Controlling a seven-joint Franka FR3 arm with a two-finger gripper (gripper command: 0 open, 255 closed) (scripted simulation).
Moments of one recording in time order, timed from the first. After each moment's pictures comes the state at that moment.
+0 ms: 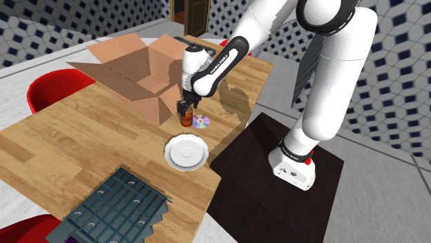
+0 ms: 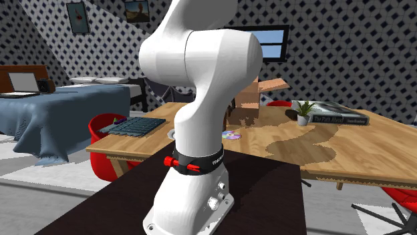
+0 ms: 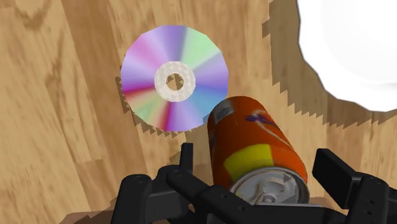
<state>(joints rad) 0.08 0.30 0.16 -2.33 -0.12 2.65 0.28</state>
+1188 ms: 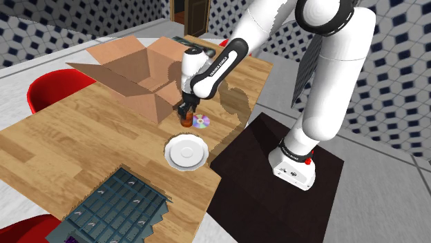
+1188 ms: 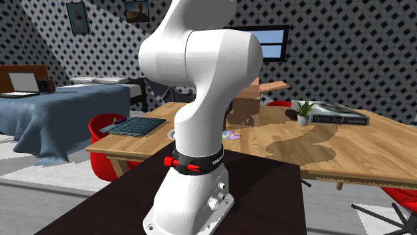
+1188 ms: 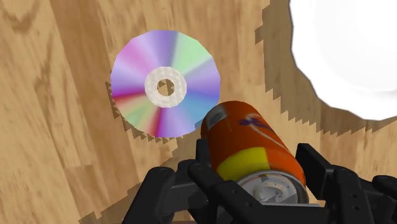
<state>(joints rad) 0.09 0.31 0.17 -2.33 -0.12 2.66 0.29</state>
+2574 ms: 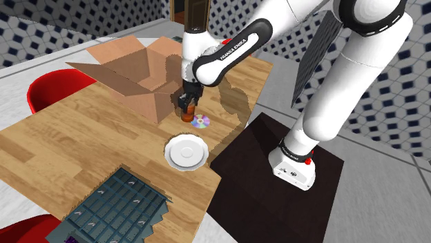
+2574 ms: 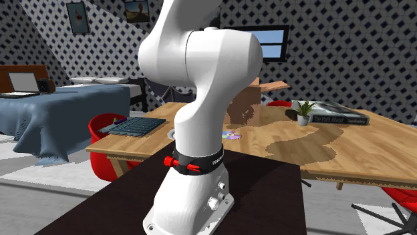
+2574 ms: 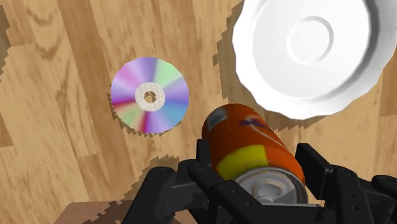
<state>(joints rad) 0.11 0.06 0.24 -2.40 -0.03 2.46 0.30</state>
